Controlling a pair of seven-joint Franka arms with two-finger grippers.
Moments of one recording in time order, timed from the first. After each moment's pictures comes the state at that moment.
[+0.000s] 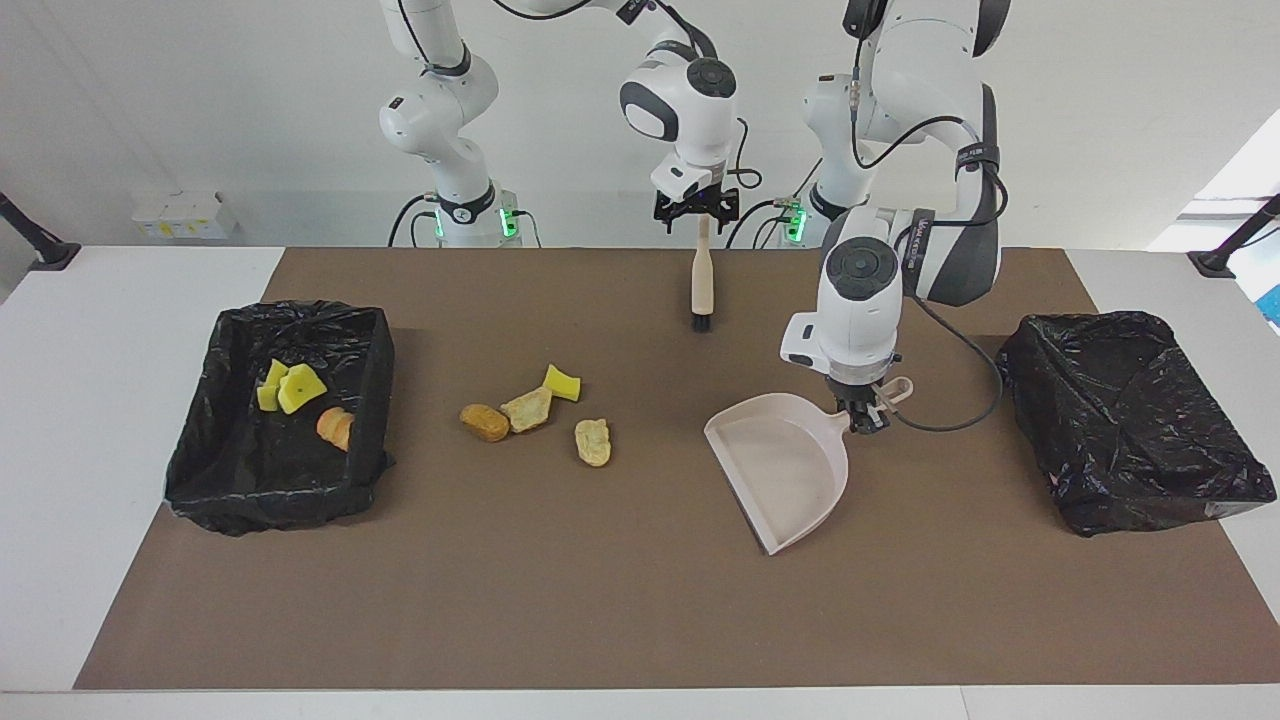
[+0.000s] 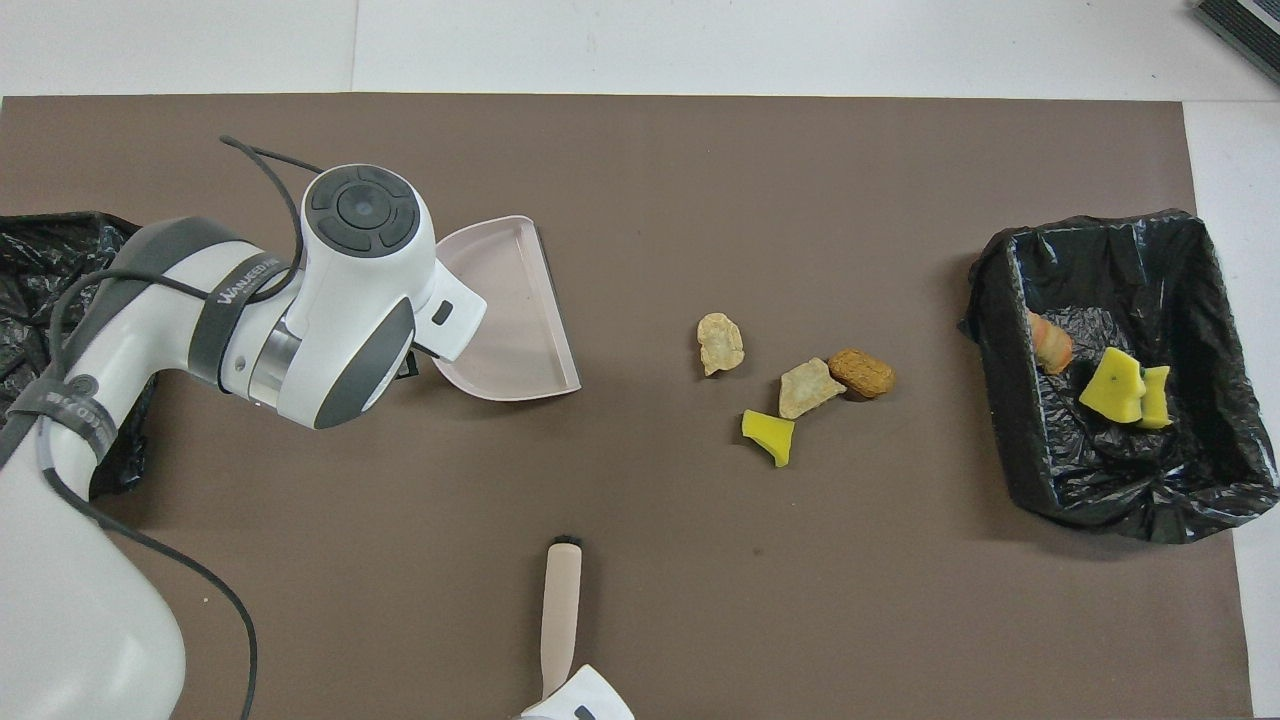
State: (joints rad) left arm -0.34 0.32 -0.08 -1.73 0.28 1.92 0.85; right arm 1.04 0.08 0.11 -2.23 0.19 2.23 1.07
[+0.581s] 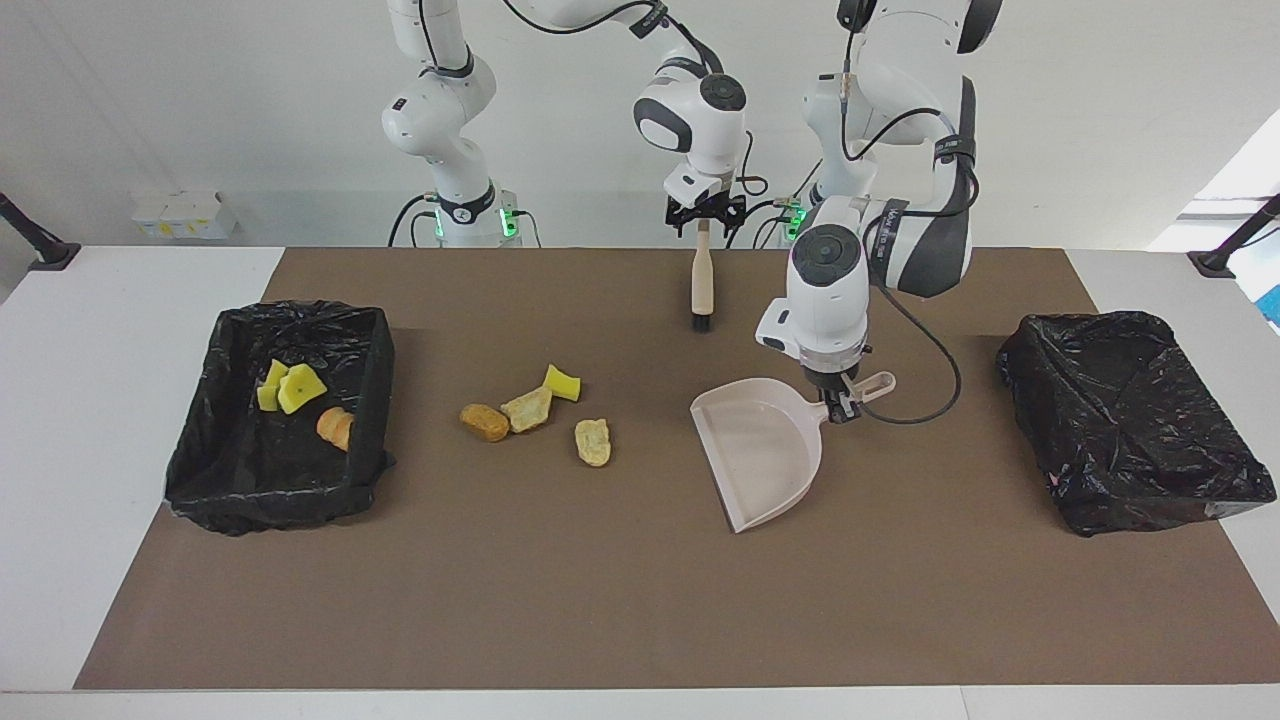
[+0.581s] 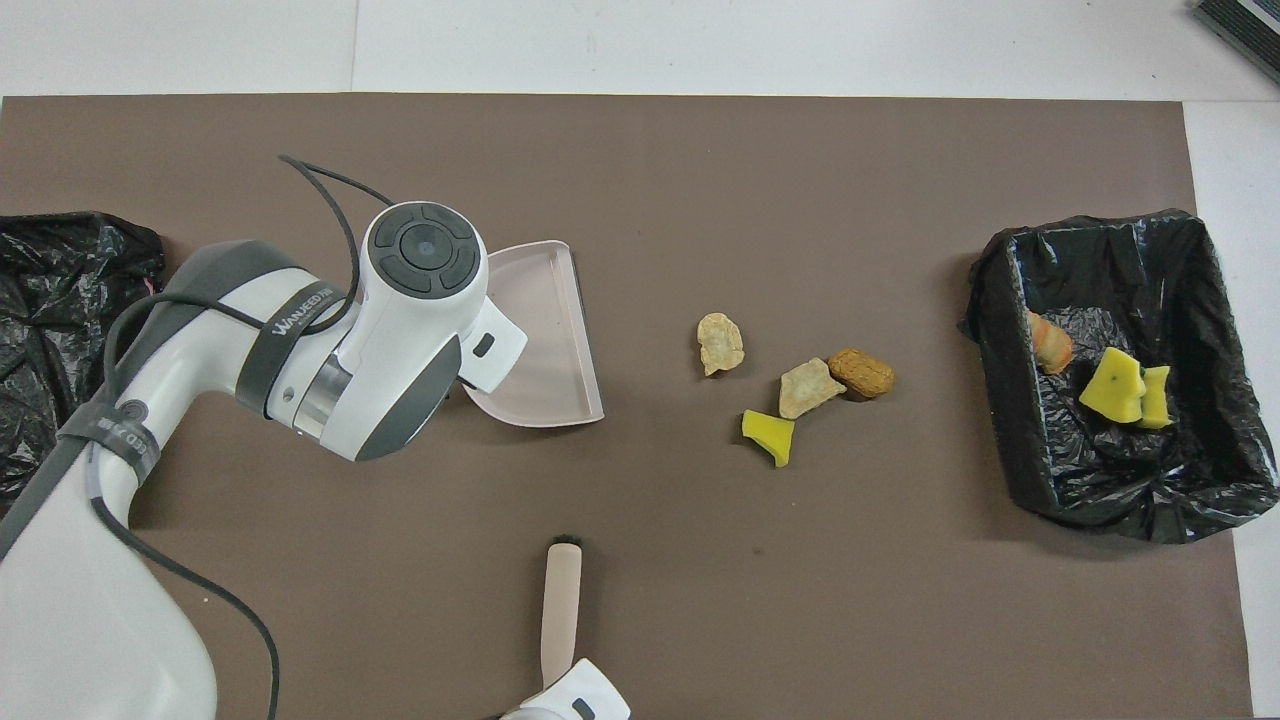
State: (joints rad) left arm -0.40 0.30 -0.08 -1.76 0.29 1.92 0.85; right arm 1.04 0.10 0.10 -2.23 0.20 2.27 1.07
